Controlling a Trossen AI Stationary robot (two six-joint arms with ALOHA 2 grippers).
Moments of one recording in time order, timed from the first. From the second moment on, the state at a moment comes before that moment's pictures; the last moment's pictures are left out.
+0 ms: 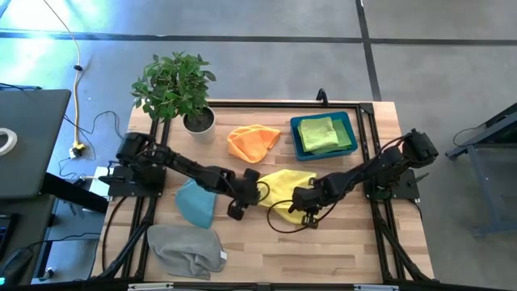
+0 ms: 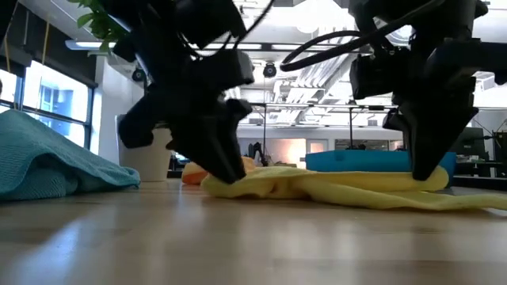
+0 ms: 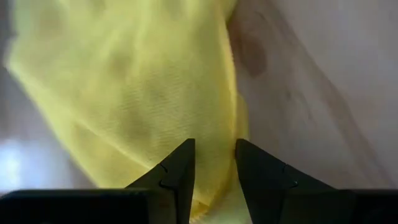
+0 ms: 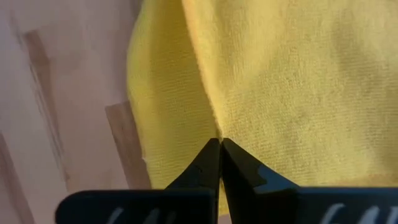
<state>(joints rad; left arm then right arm) -0.06 1.84 0.99 -0.13 -0.06 0.31 0.33 1.62 0.90 -0.57 -0.01 0.58</state>
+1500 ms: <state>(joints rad) -0.17 1.54 1.35 -0.91 -0.41 0.12 0.36 1.59 1.35 -1.21 0.56 0.55</state>
